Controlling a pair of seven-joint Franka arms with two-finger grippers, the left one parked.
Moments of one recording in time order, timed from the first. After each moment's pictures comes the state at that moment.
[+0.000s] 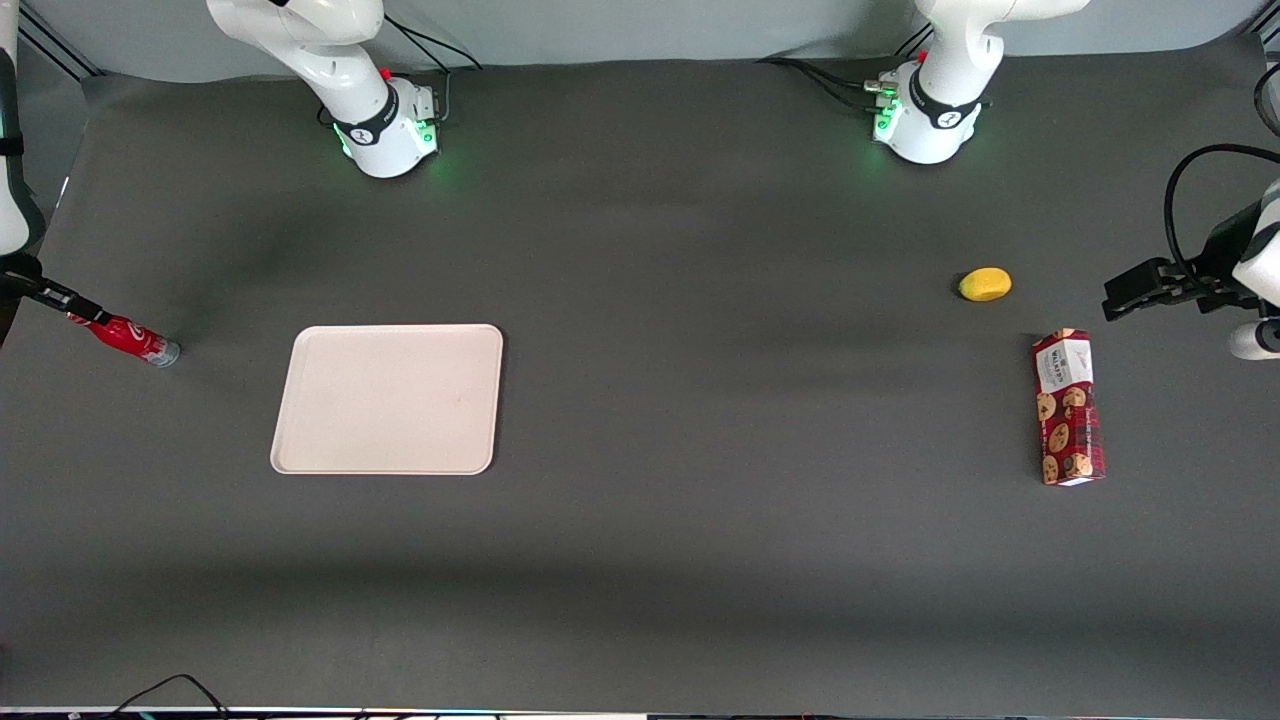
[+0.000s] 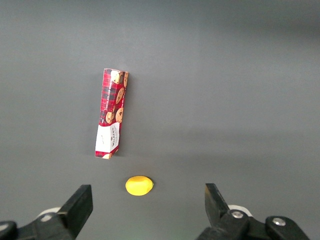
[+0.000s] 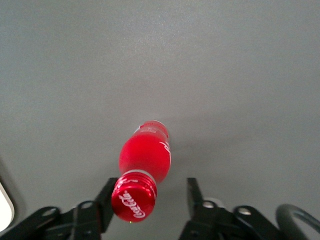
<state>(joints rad) -0.06 0.21 -0.70 -2.17 0.17 2.34 -0.43</state>
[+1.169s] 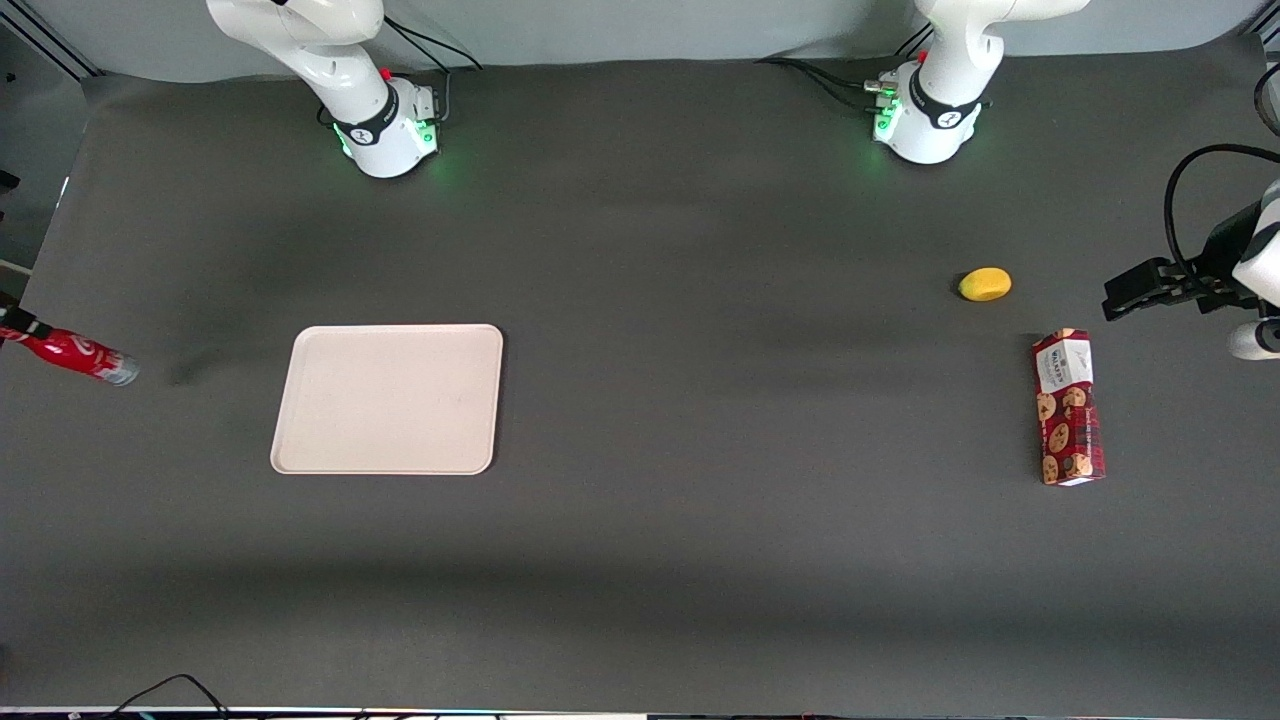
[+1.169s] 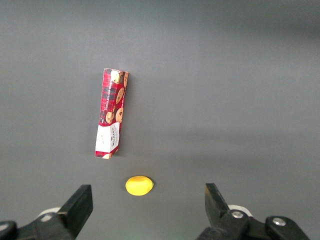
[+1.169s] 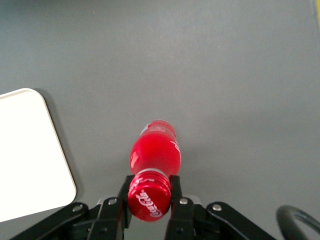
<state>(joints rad) -0.05 0.17 -0.61 -1.85 0.12 2.00 -0.42</state>
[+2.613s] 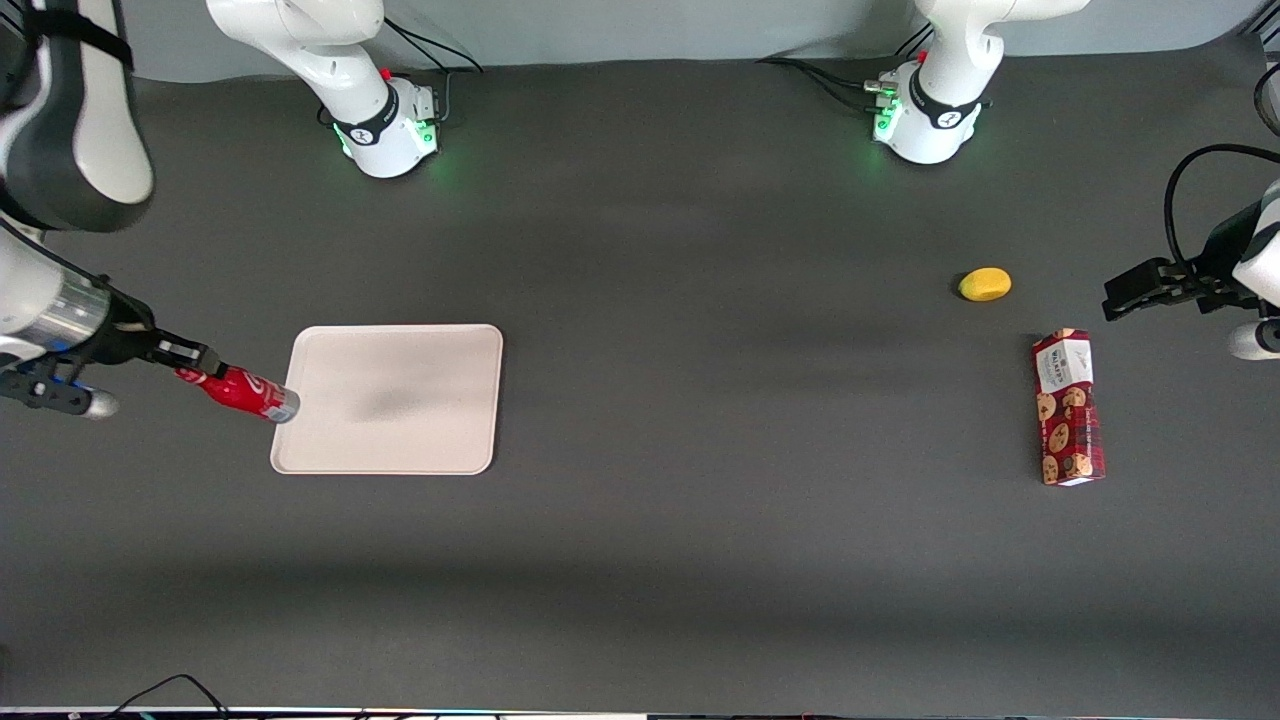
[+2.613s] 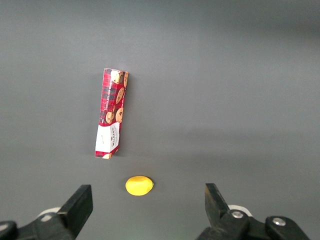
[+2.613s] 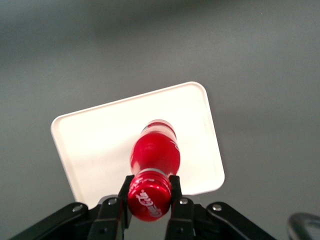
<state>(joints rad) -0.05 0.08 -0.02 -1.90 0.03 1.97 0.20</state>
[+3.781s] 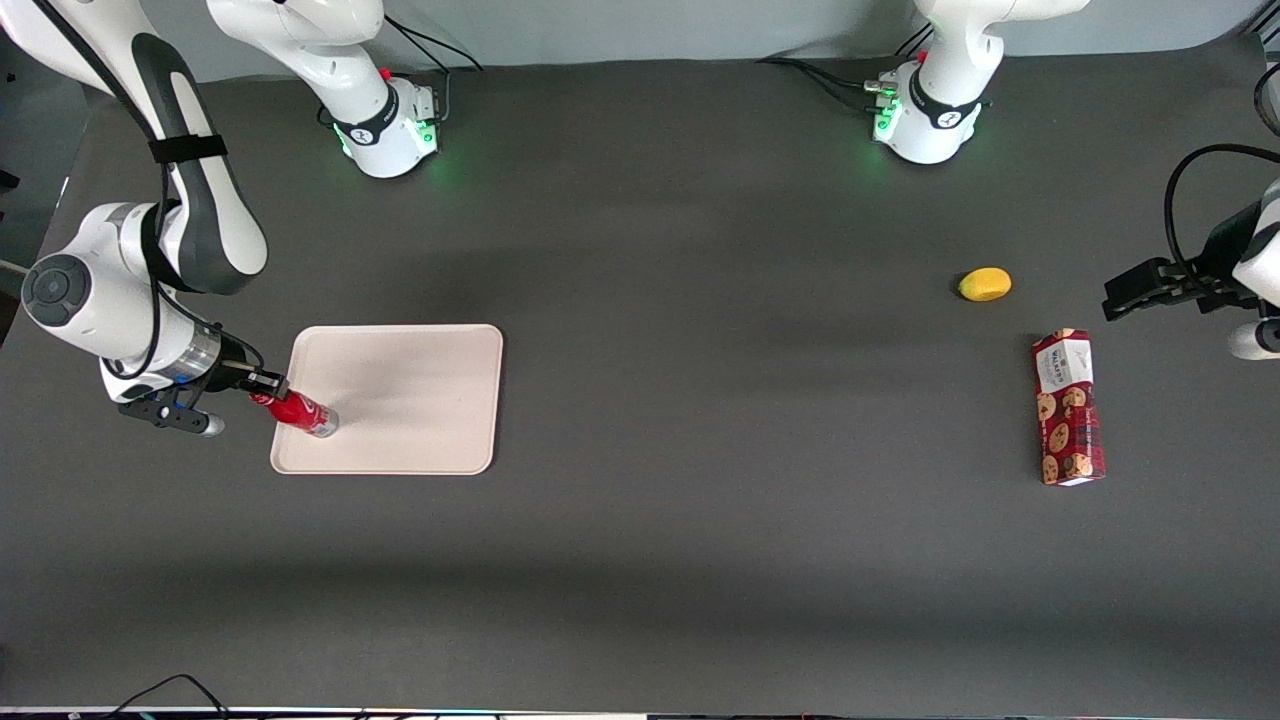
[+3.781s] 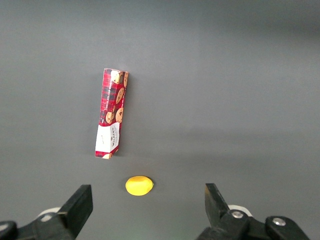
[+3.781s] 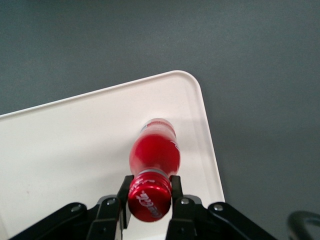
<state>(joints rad) -0.06 0.17 -0.02 -2.15 -0.02 2.31 0.20</state>
